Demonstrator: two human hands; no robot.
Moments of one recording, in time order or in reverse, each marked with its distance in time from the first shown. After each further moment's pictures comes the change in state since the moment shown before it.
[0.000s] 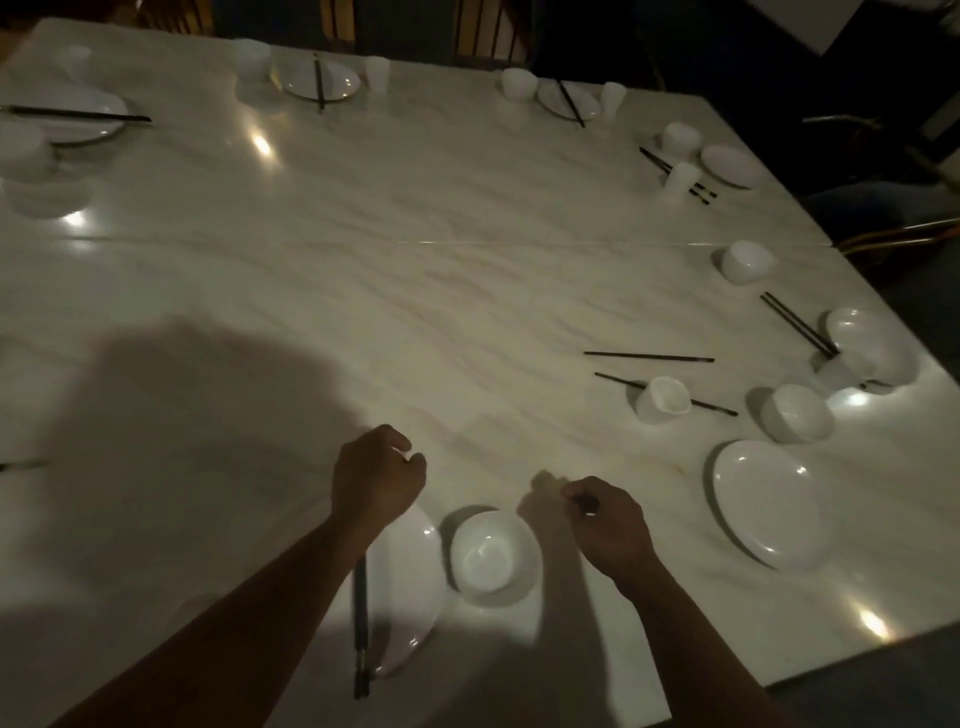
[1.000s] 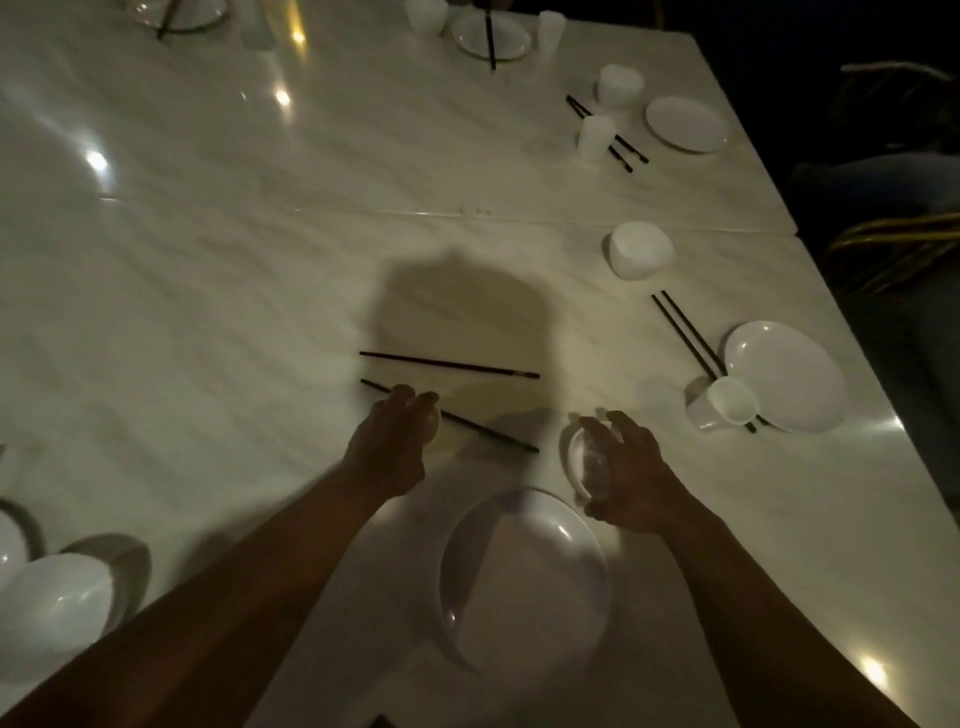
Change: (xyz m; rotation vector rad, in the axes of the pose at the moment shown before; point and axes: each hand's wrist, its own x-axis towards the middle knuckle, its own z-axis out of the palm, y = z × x) left_hand 0.024 0.321 0.293 0.252 -0.157 0.268; right_hand 0.296 0.291 -0.302 -0.596 -0.283 -0.427
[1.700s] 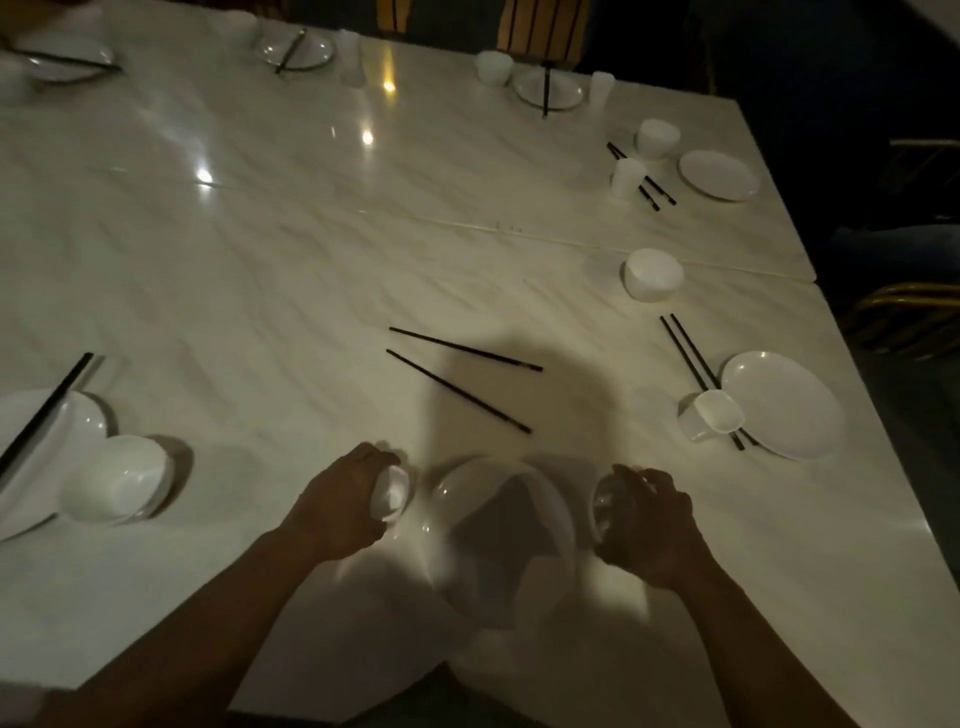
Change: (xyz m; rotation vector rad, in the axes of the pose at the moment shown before) left_hand -0.139 0.008 0.016 -0.019 0.010 -0.090; right_hand -0.089 0.036 0.009 0.102 -0.017 0.102
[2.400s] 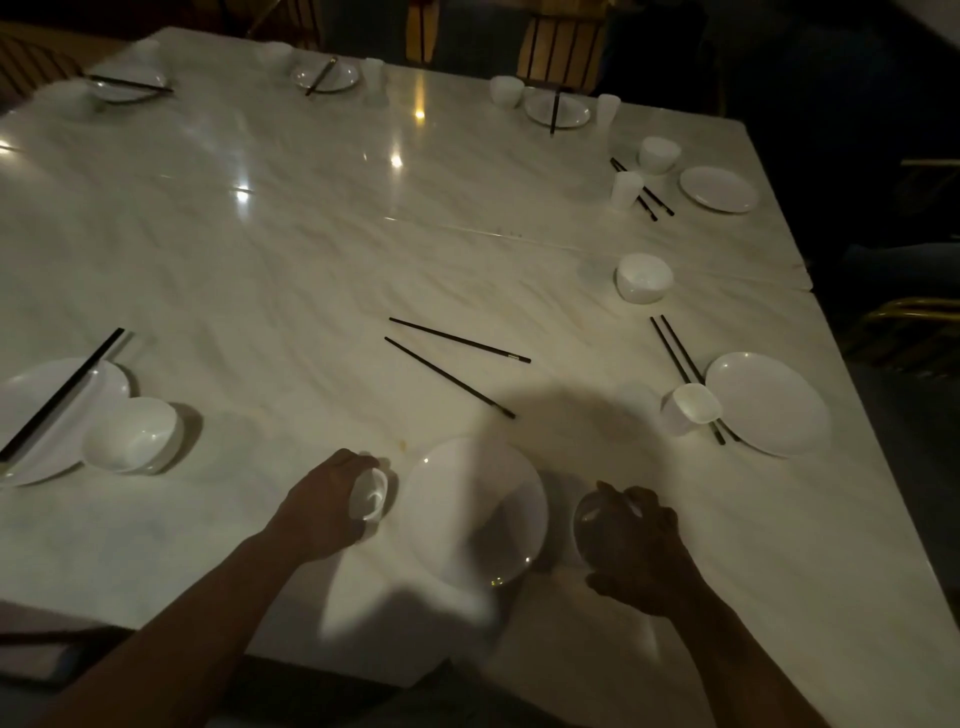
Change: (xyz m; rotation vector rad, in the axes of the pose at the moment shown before) left_hand -0.049 0.017 0.026 -0.066 0.090 -0.075; right_hand -0.041 0.042 0.013 -0.110 -0.040 -0.164
